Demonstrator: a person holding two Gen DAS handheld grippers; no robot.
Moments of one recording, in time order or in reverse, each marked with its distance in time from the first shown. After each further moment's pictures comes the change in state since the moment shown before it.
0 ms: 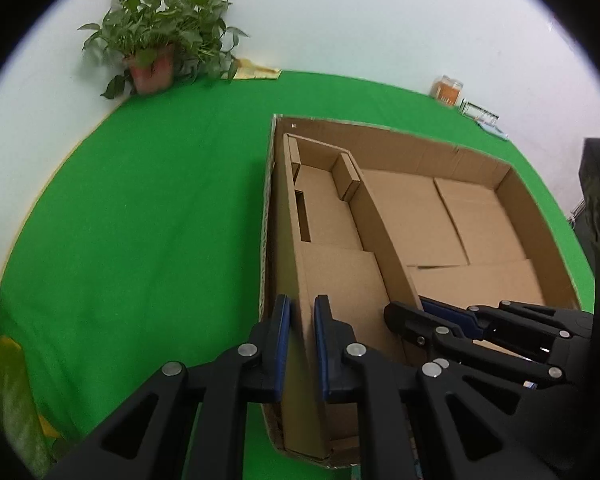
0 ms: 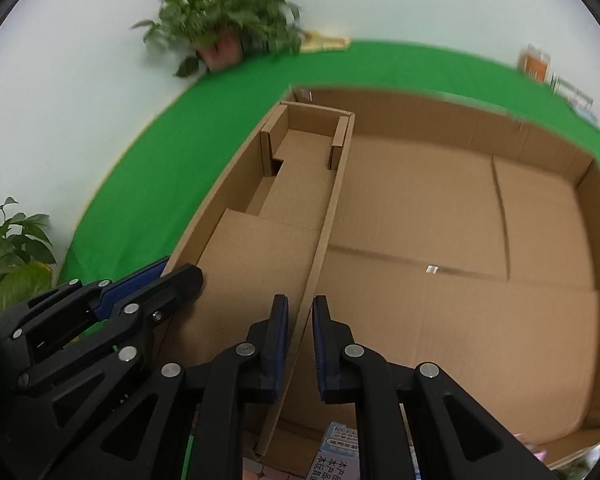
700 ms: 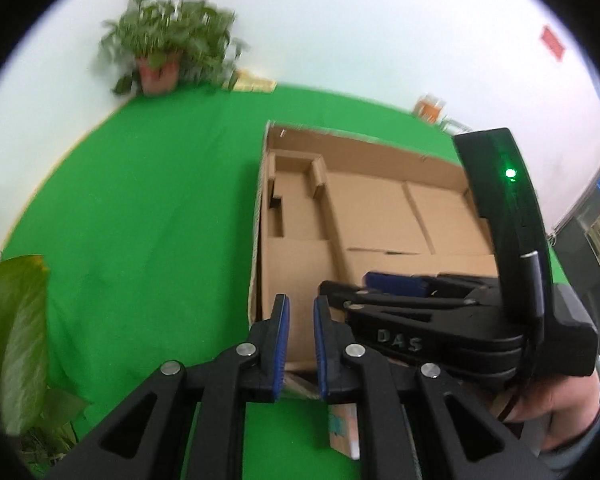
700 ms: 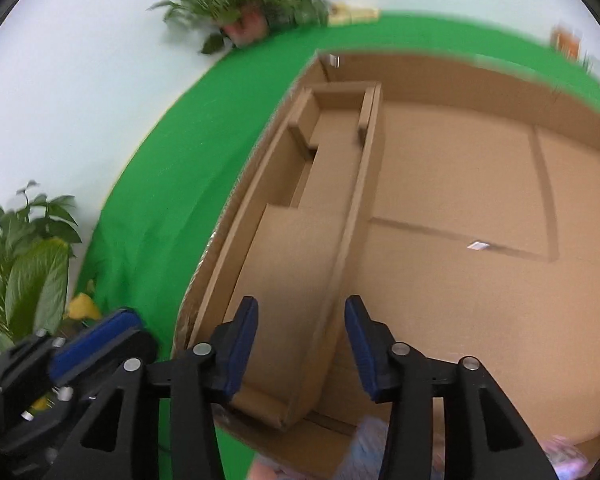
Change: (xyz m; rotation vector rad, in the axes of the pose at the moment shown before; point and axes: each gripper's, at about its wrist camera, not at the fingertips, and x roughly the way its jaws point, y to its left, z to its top) left arm -0.063 0.003 -0.039 -0.031 -0.100 -0.075; right arm 0.012 -0.014 -0.011 -0.051 0.022 0.102
